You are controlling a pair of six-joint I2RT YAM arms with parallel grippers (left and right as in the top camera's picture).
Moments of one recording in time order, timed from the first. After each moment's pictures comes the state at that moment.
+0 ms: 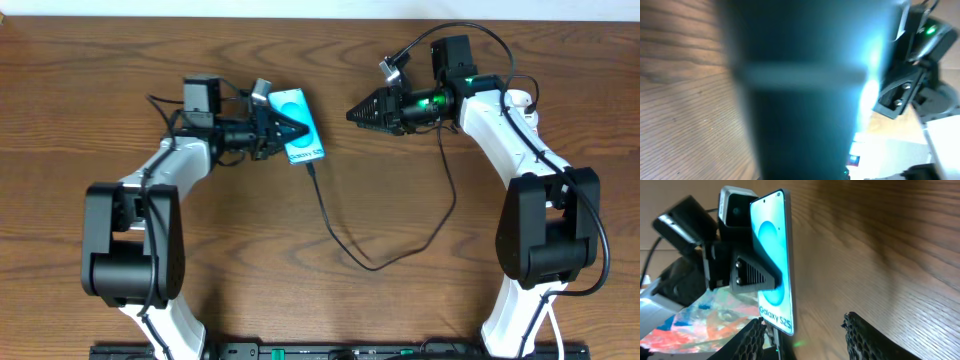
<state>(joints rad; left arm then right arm) -0.06 1.90 1.10 -0.03 1.25 -0.72 0.17 2.03 1.55 -0.65 -1.09 0.27</state>
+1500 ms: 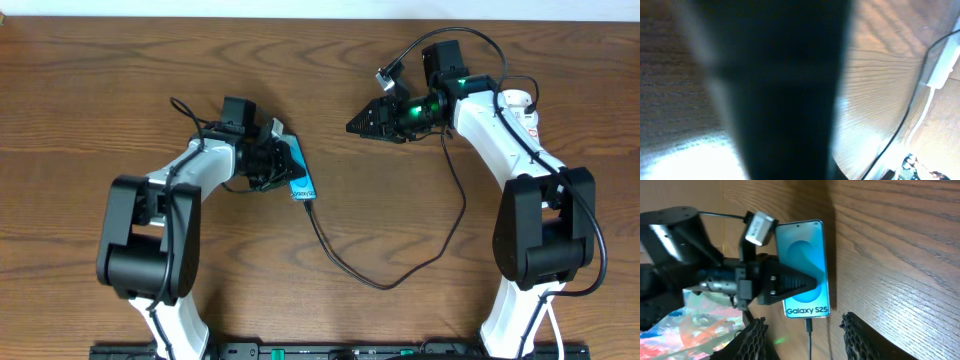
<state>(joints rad) -0.18 1.94 1.10 -0.44 0.69 -0.48 0.20 2.03 1.55 -0.74 -0.94 0.22</state>
